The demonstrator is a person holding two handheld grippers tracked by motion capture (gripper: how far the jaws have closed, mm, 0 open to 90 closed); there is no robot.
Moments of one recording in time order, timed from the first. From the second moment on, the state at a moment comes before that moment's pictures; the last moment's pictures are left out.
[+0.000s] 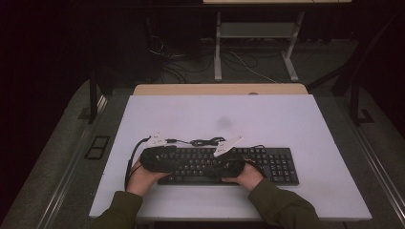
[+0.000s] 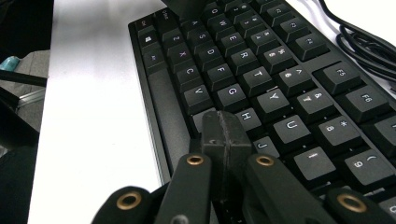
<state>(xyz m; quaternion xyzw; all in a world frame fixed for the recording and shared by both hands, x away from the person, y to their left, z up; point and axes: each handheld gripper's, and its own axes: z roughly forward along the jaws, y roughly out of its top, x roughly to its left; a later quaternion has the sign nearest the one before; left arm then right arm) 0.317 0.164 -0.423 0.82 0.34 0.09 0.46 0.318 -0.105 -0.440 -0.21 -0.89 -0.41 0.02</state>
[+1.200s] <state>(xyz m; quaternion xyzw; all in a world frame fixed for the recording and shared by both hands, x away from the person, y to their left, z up) 0.325 0.132 -0.425 0.84 0.29 0.06 0.45 0.326 -0.140 -0.427 -0.25 -0.84 -0.48 0.01</state>
